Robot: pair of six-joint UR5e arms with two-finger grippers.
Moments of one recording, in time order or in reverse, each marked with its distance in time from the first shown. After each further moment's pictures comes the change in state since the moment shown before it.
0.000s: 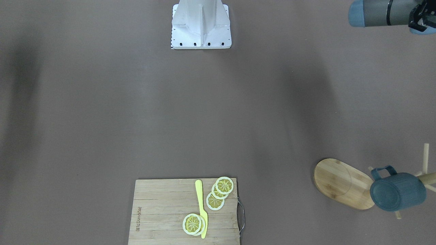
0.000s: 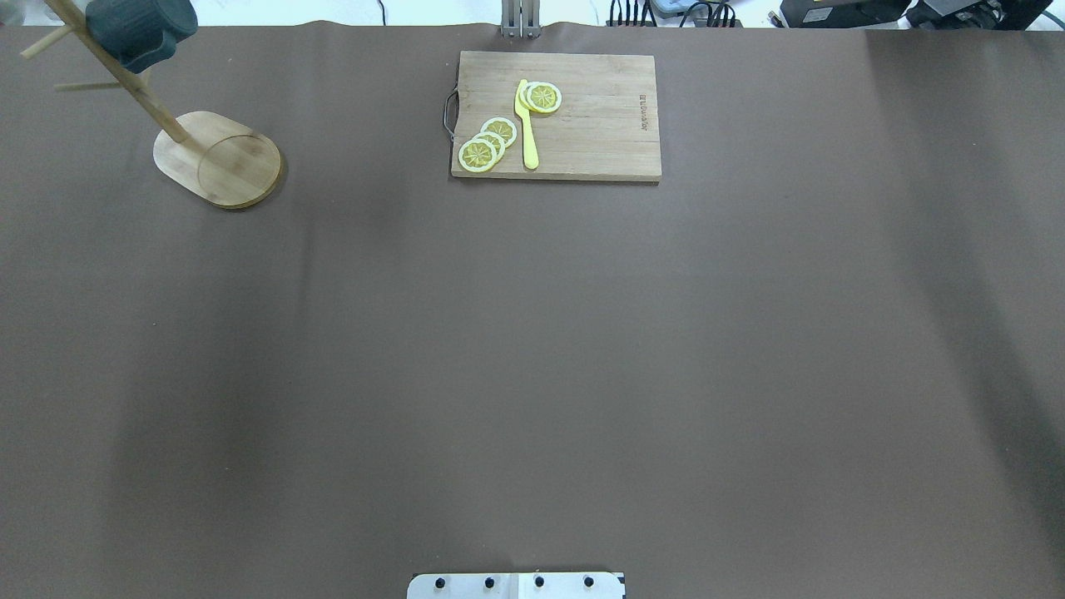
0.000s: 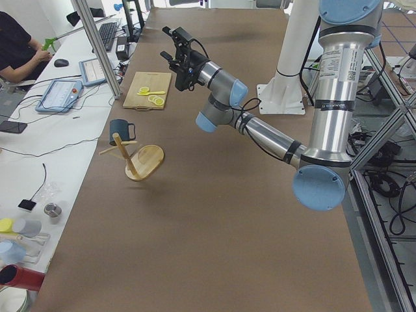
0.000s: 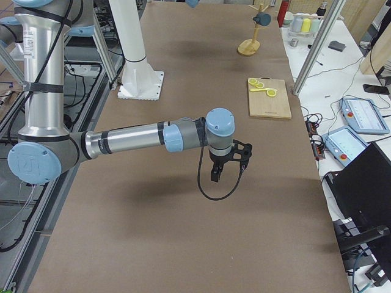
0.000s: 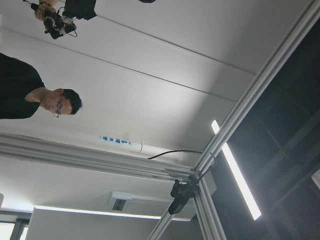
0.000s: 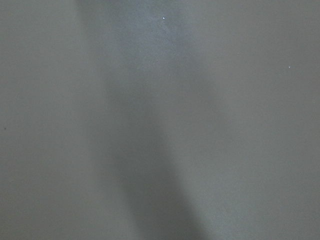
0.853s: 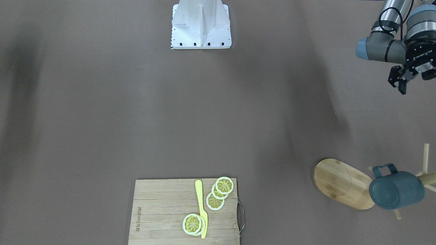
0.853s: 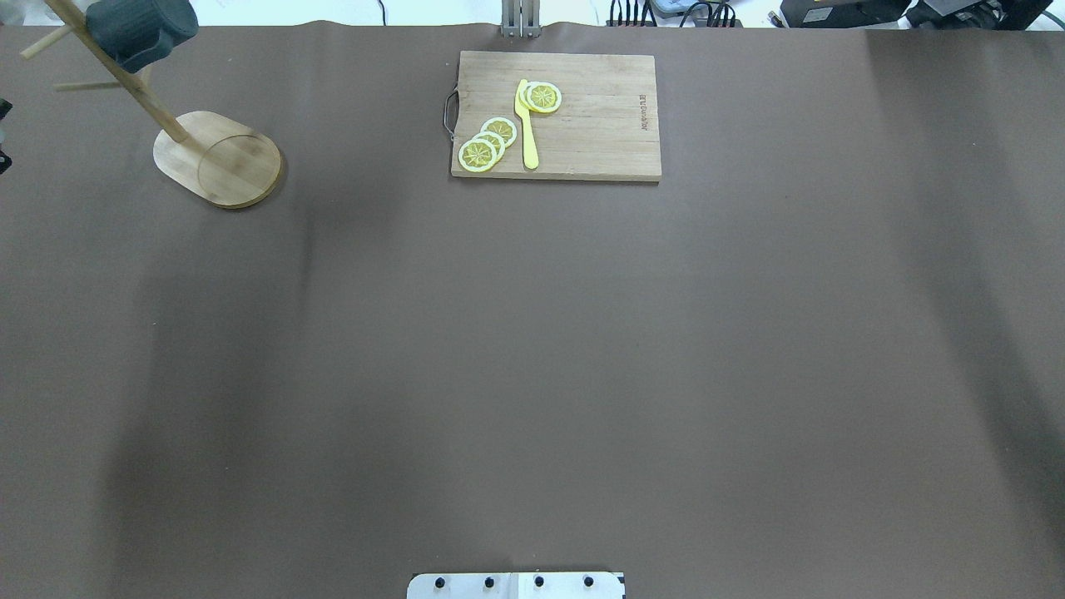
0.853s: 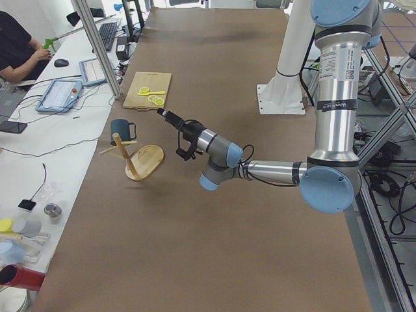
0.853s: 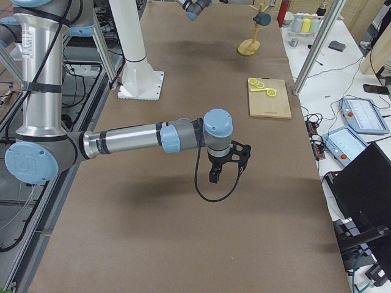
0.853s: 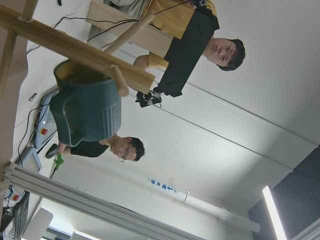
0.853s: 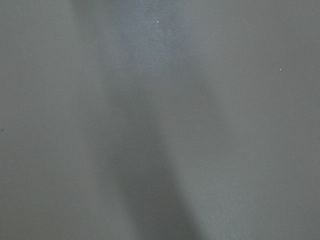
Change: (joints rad) left arm 0.119 0.109 0.390 -0.474 0.063 -0.622; right arm 0.020 -0.013 0.007 0.000 -0.003 -0.021
